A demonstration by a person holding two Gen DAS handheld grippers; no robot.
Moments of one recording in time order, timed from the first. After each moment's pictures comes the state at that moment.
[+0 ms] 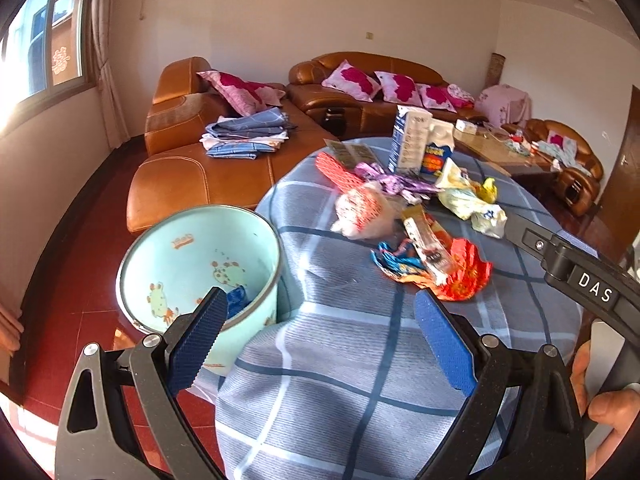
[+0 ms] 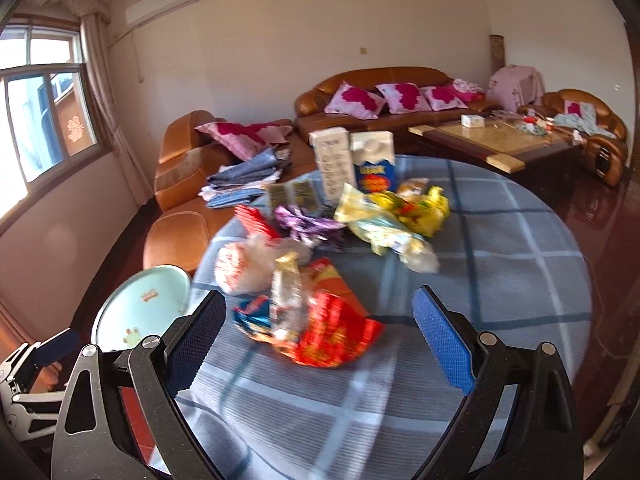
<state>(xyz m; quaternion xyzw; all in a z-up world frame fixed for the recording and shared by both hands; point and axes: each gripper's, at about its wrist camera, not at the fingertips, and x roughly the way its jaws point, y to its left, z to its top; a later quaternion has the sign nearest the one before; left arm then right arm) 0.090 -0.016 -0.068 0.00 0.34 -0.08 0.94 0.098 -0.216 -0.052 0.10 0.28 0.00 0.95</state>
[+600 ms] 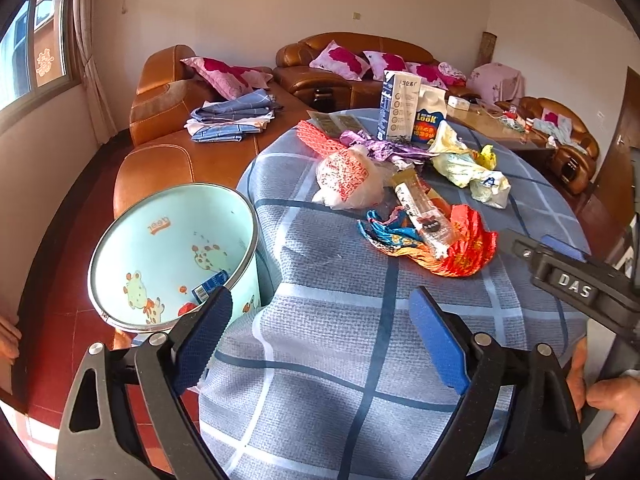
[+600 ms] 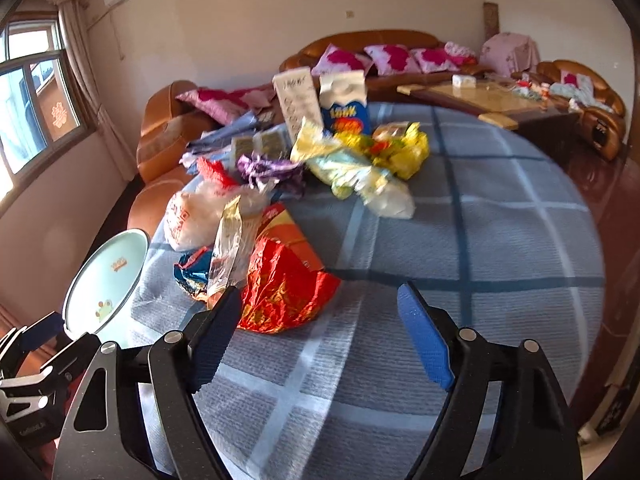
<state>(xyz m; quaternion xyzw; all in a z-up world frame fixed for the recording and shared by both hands) 0.110 -0.033 -0.101 0.02 0.37 -0.09 0.93 0.122 -0.242 -0.104 0.11 0.35 0.00 0.93</state>
